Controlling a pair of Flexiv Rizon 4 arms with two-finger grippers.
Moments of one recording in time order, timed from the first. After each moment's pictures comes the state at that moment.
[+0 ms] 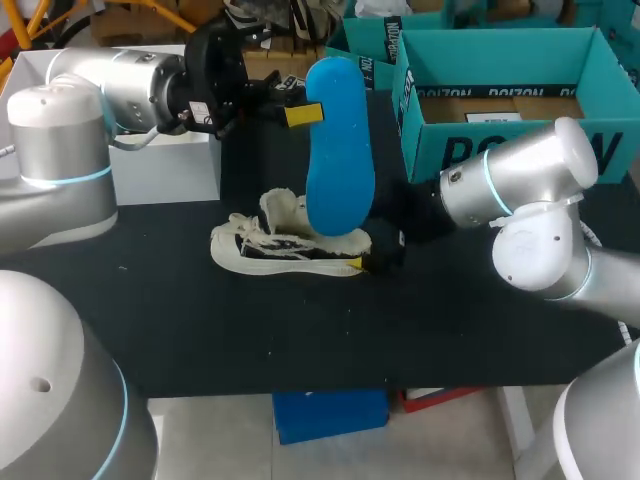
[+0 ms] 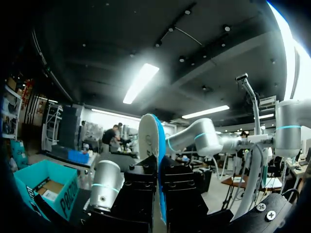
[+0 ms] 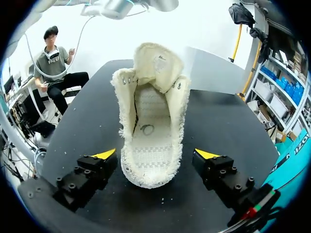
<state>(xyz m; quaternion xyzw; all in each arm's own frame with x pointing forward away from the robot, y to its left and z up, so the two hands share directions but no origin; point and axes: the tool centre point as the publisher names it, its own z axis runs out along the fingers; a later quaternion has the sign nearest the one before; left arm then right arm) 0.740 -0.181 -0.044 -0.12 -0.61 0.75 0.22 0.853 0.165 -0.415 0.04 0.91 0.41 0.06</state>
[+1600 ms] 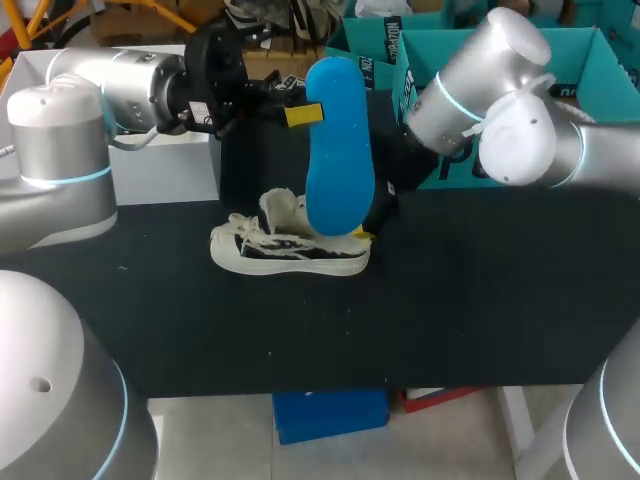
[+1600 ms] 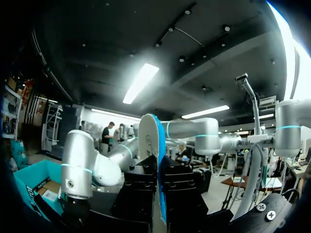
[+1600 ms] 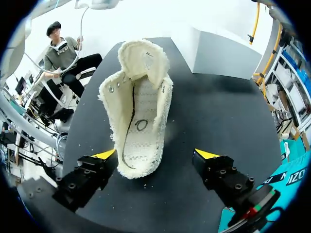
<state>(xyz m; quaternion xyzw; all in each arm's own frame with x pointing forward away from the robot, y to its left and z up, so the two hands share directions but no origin) 0.740 -0.181 -0.044 -0.12 -0.61 0.75 0.22 0.883 0.160 -0.378 0.01 0.97 0.26 -0.04</state>
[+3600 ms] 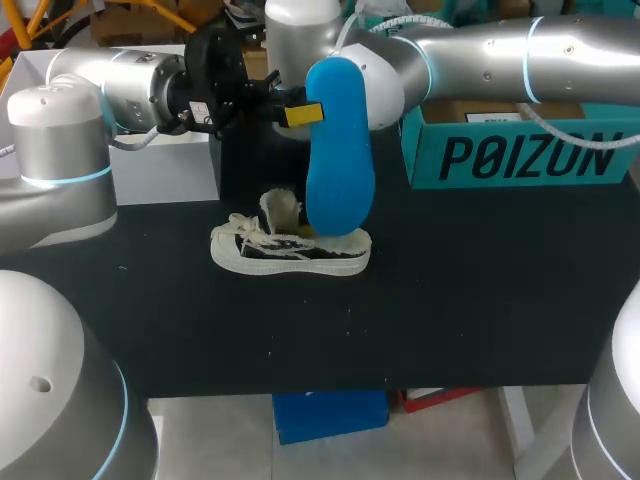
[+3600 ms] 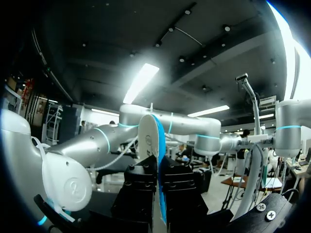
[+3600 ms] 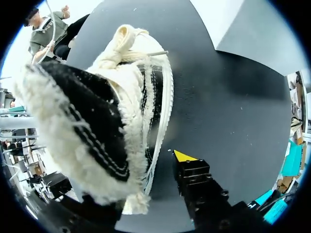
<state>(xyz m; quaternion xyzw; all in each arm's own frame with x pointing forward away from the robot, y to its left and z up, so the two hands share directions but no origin) 0.740 -0.181 -0.044 -0.12 -0.61 0.75 0.22 0.899 0.239 -0.412 -0.01 1.00 0.01 -0.07</state>
